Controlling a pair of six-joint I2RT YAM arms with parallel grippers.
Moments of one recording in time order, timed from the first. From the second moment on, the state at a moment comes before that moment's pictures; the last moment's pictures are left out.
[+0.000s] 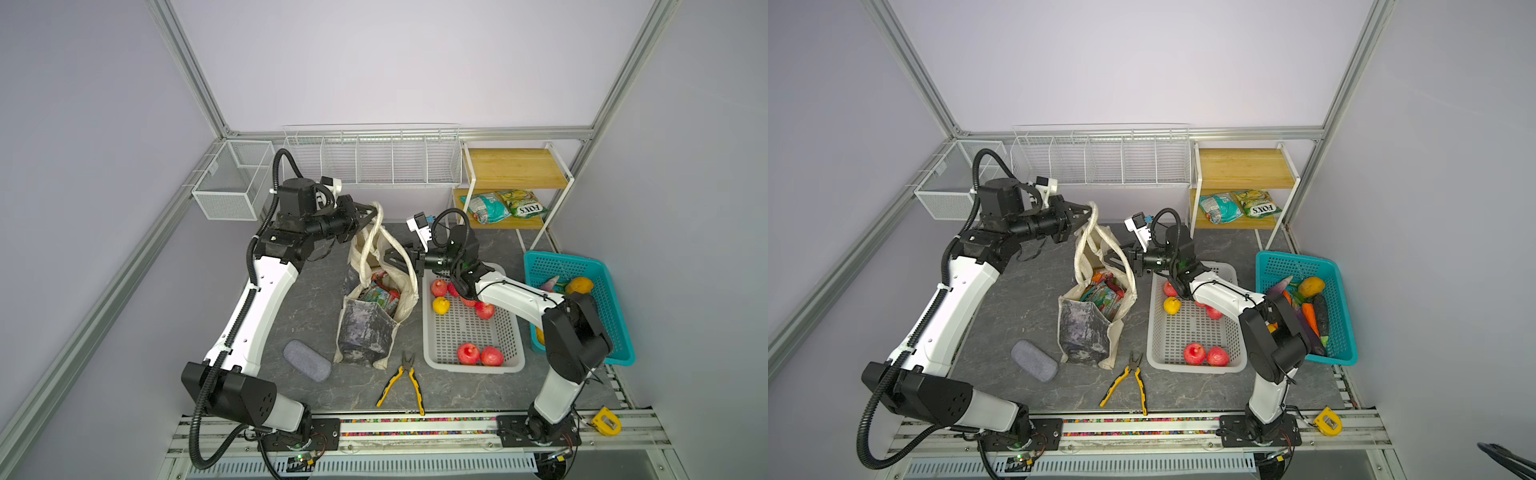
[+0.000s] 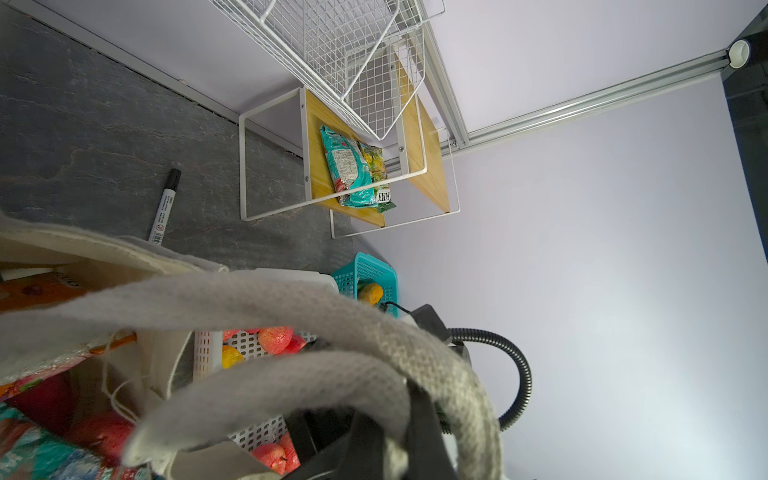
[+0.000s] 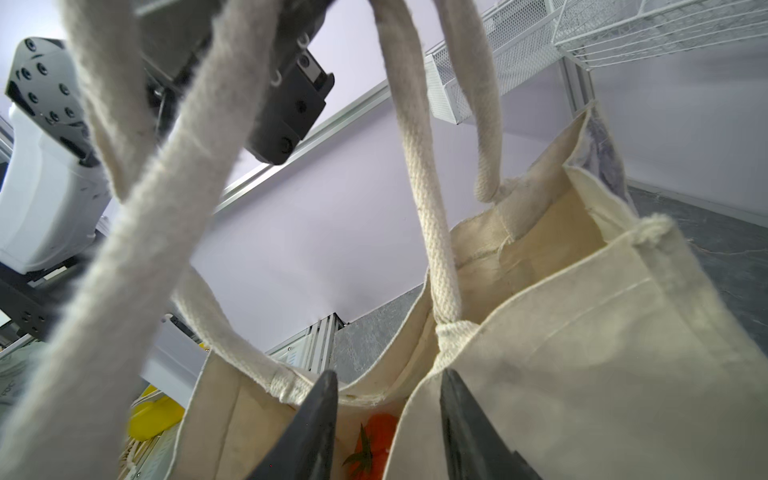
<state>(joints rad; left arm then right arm) -0.29 1.48 1.66 -0.49 0.71 -0.99 0.60 1.81 1.23 0.65 -0.93 0.59</state>
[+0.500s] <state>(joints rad) -0.29 1.45 1.64 -0.50 0.71 -0.99 0.66 1.87 1.24 1.11 -0.89 0.88</state>
